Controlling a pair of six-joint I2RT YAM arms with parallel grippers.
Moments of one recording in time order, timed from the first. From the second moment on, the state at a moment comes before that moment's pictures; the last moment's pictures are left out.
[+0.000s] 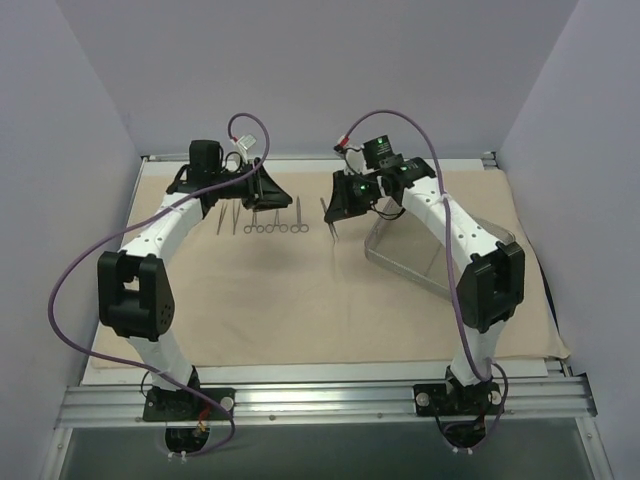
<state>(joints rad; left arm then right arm) -0.18 1.79 1.52 -0.34 0.98 -0.58 0.40 1.84 1.74 -0.76 -0.53 0.24</state>
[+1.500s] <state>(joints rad) -0.28 1.67 1.32 -0.01 0.75 -0.91 0.55 1.81 1.82 -0.81 -0.35 0.66</state>
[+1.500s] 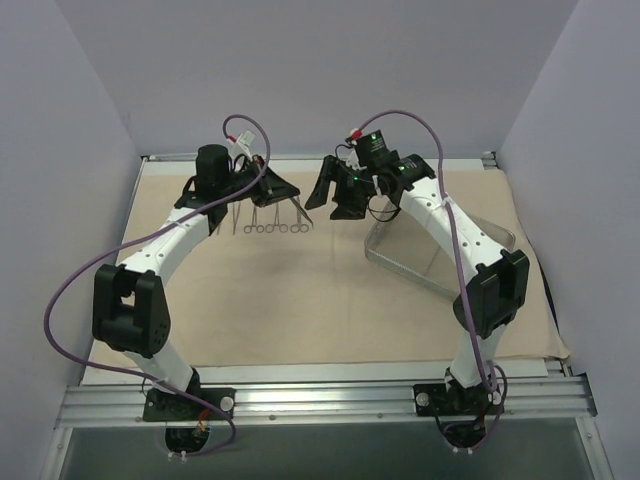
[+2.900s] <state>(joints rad) -0.35 1.56 1.45 0.08 0.52 -0.35 0.59 1.72 1.49 -0.07 -0.11 2.04</state>
